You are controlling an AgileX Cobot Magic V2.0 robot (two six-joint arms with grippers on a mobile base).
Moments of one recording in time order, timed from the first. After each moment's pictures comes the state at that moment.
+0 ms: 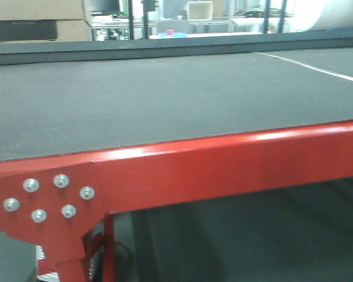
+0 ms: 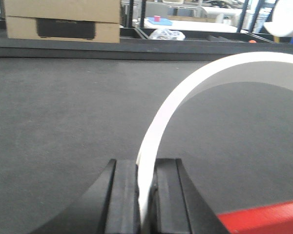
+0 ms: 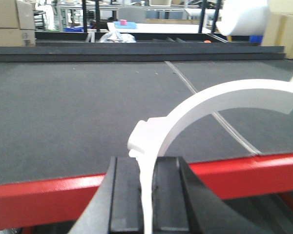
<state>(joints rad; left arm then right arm) 0.07 0.34 -0.49 -0.19 0.36 0.13 -0.04 0.17 -0.66 0.03 0.67 -0.03</state>
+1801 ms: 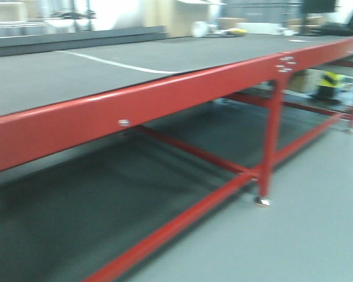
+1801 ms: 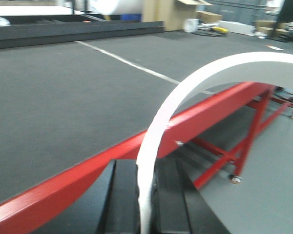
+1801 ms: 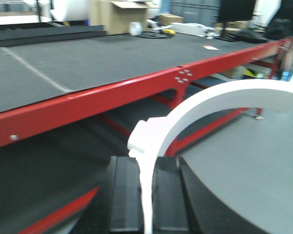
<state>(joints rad) 0.07 0.34 -0.49 -0.19 0.36 0.13 -0.04 0.17 -0.66 0.03 0.67 -0.03</state>
